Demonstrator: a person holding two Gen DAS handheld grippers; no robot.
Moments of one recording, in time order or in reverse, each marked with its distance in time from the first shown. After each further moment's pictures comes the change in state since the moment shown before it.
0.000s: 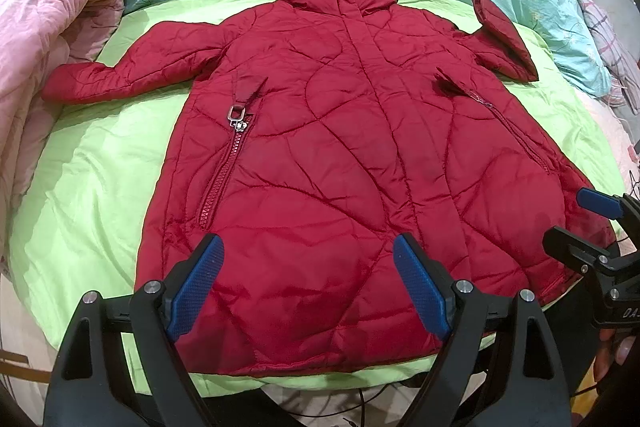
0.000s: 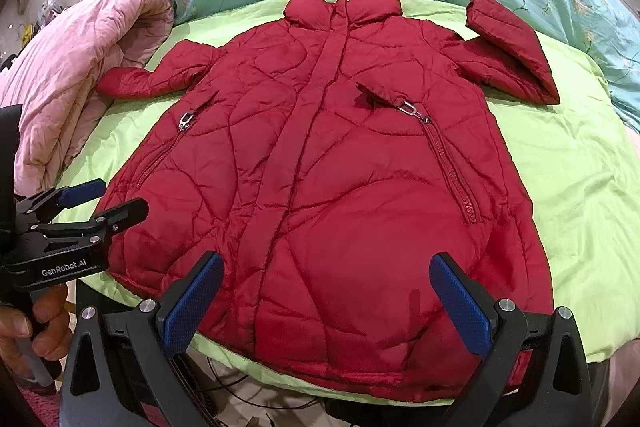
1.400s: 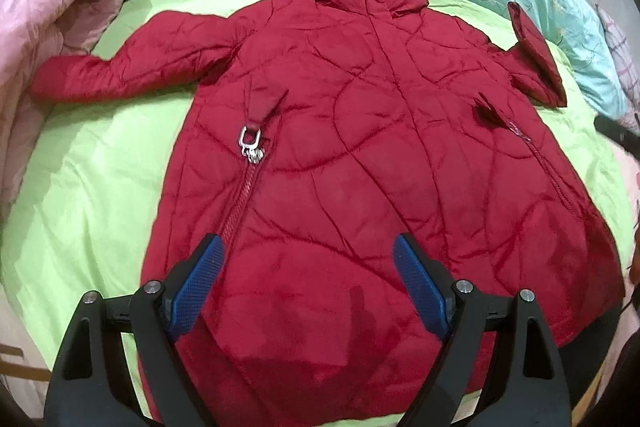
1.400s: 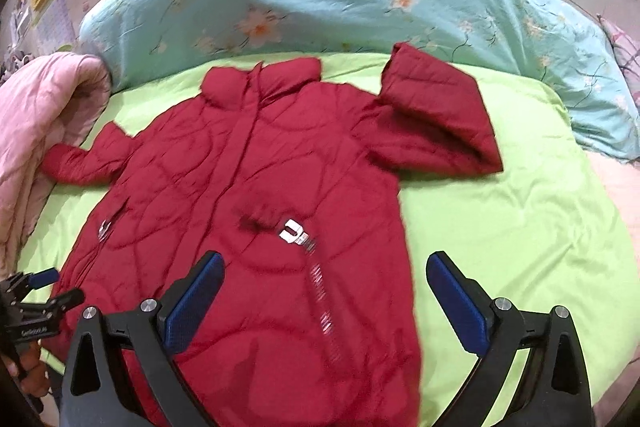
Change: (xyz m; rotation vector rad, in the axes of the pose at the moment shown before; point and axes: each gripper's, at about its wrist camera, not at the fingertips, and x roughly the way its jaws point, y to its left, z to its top) left arm 0.043 0.024 0.043 -0.048 0.037 0.012; right arm 0.008 -0.098 0.093 0.085 -0.159 -0.146
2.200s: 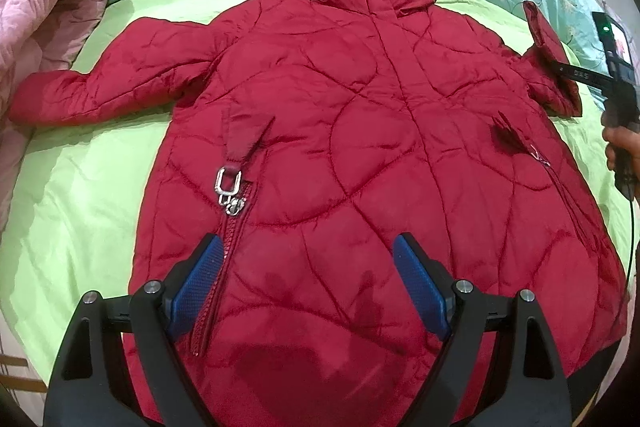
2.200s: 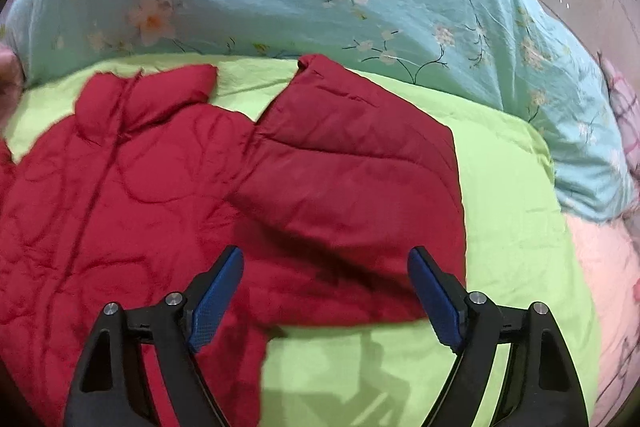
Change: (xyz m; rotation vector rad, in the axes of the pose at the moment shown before) left arm 0.037 -0.008 0.037 0.005 0.031 -0.006; right arm 0.153 -0.078 0.114 -0.101 0.032 -0.236
